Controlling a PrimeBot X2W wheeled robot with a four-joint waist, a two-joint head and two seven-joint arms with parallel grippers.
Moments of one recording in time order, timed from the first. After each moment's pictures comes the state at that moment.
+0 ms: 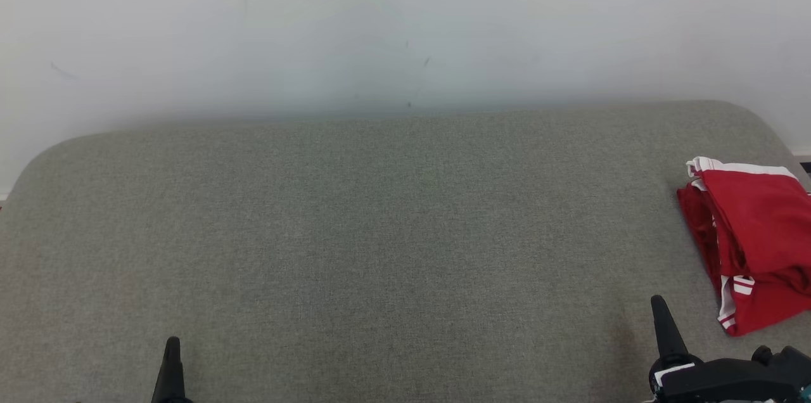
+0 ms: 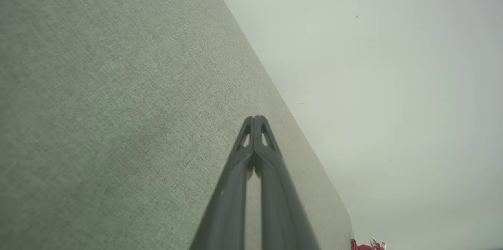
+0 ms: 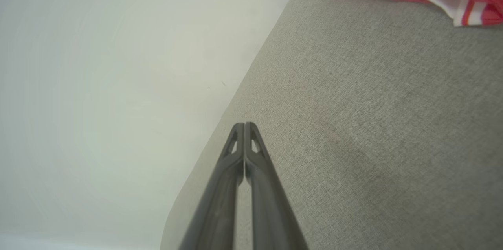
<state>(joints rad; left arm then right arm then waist) -0.02 0.04 0.12 0.26 -1.08 -0.12 -0.02 -0.06 -0.07 -0.04 0.31 1.10 0.13 -0.02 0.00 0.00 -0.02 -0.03</state>
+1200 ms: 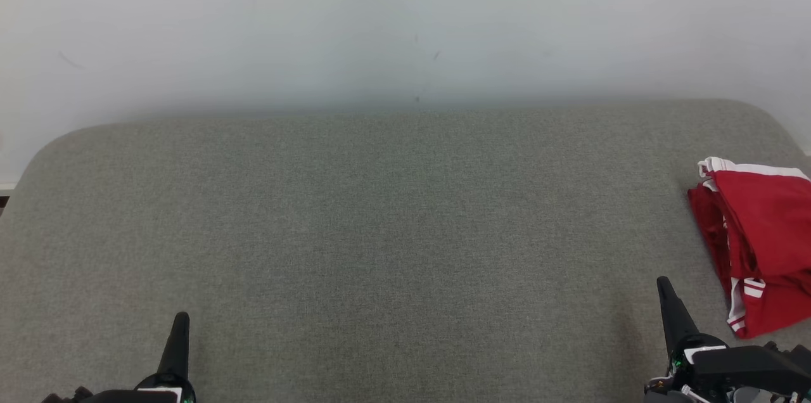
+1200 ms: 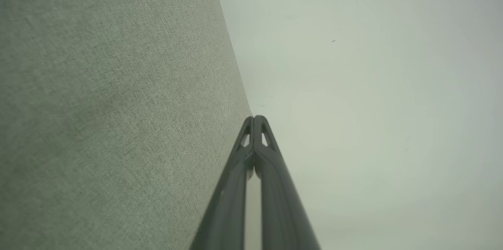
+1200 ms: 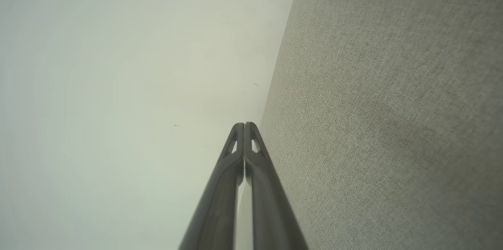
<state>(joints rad) -0.07 0.05 0.12 0.25 -1.42 -0.12 0.07 -0.09 -0.06 -0.09 0.27 1.43 0.13 0.07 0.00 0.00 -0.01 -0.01</state>
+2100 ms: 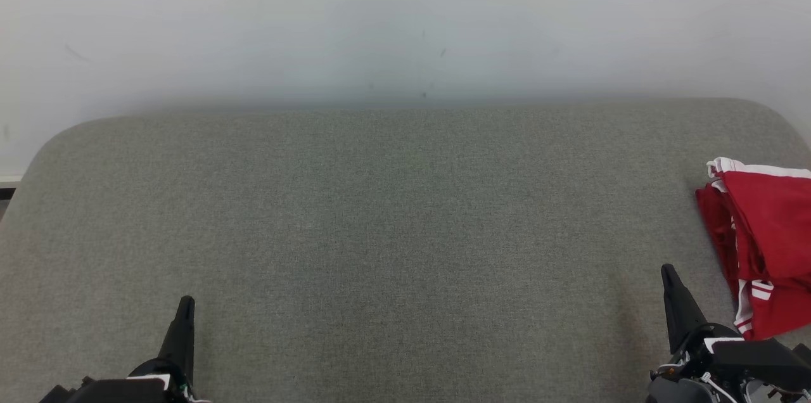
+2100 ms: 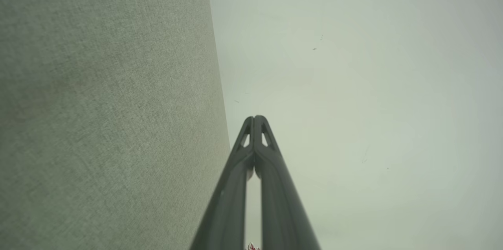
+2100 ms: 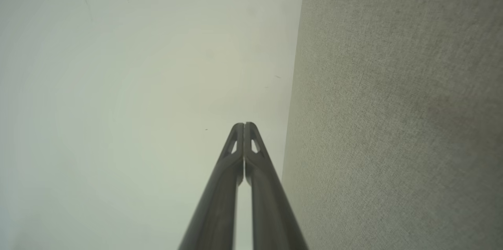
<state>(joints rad) -0.10 0.05 0.11 0.25 -1.61 -0.13 0.11 -0.10 -0.05 -0.11 0.25 1.61 0.13 0.11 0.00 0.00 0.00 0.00</state>
